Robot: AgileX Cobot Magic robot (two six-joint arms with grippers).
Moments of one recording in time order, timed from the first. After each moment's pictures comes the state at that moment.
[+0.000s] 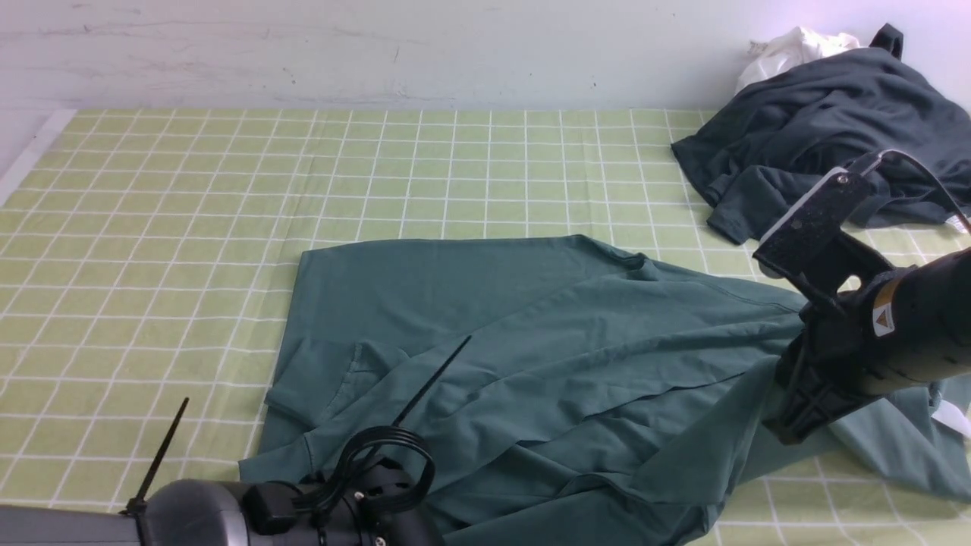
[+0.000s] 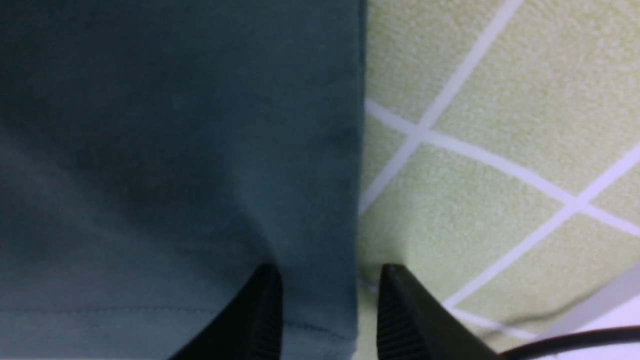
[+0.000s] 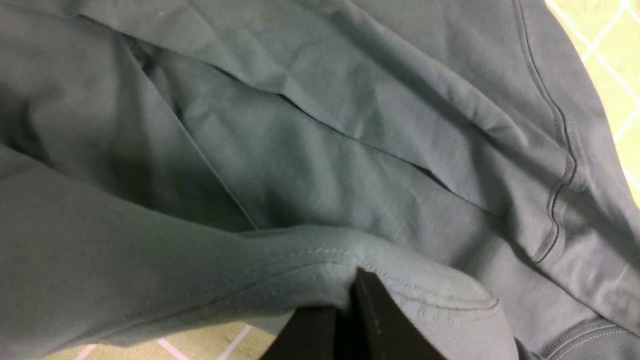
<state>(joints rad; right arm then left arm) 0.38 1.40 -0.89 -0.16 0.72 -0.26 -1.00 1.66 -0.76 0.07 1.04 0.05</state>
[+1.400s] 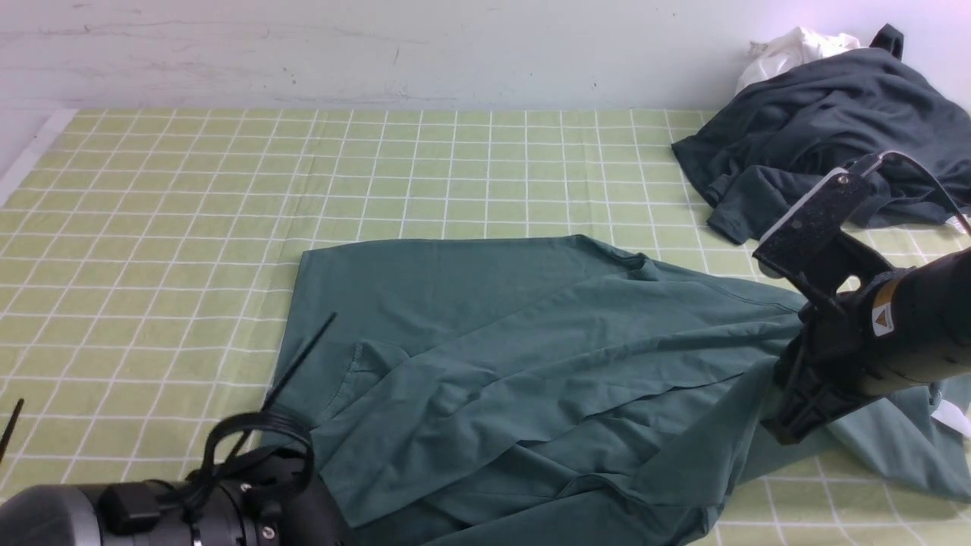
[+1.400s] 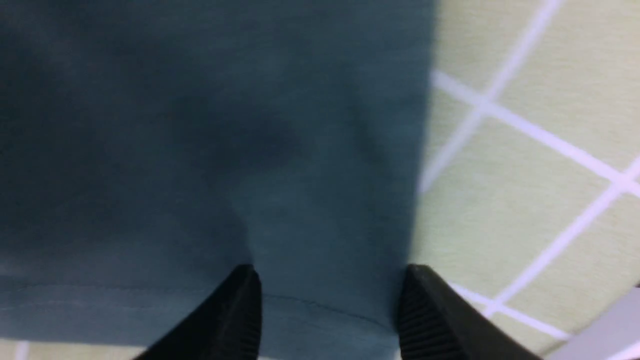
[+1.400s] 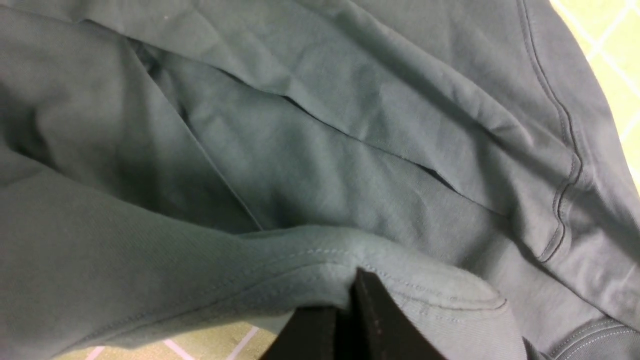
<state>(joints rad) 0.38 1.40 -0.89 -0.14 0.72 -0.26 -0.90 1.53 -0.66 0.05 0.91 0.11</state>
